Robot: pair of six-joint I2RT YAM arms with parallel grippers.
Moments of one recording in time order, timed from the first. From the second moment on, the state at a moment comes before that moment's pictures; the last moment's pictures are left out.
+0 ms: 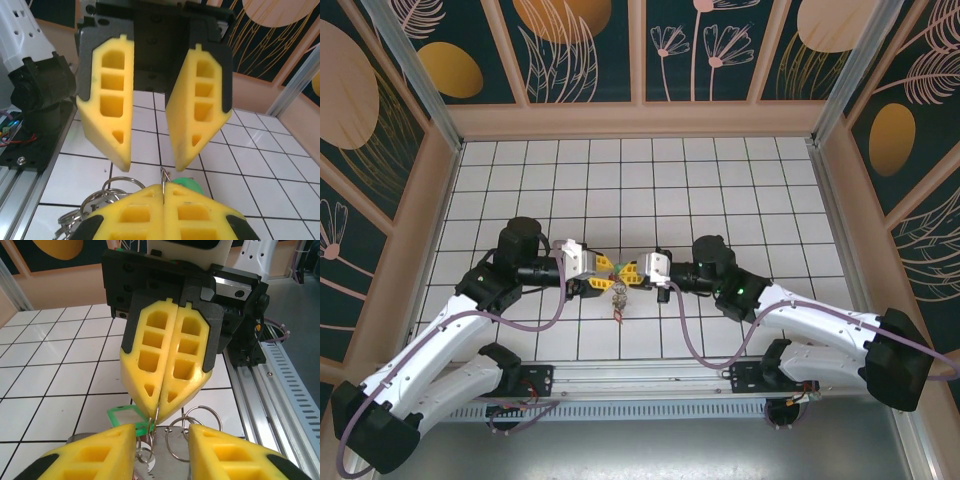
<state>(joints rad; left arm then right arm) -0.54 0.88 0.72 -0.34 0.90 0.52 0.96 1.09 0.61 0.31 -0.50 -0.41</state>
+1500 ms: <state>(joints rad) -0.54 0.87 0.74 -0.47 0.65 0.67 0.94 1.29 0.97 -0.21 -0.52 -0.49</state>
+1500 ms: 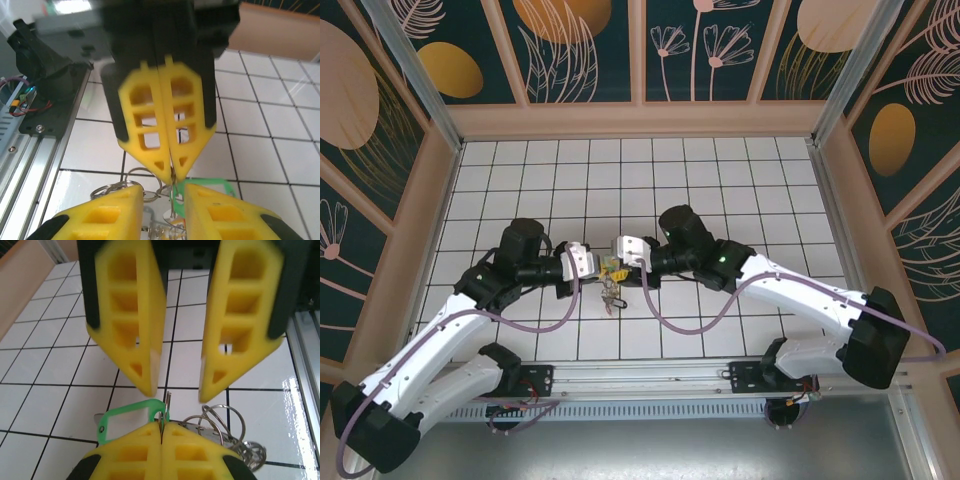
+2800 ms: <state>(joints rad) -0.54 0.79 0.67 -0.32 0.68 0.56 0.92 1.18 0.74 0.15 -0.55 -0.32</state>
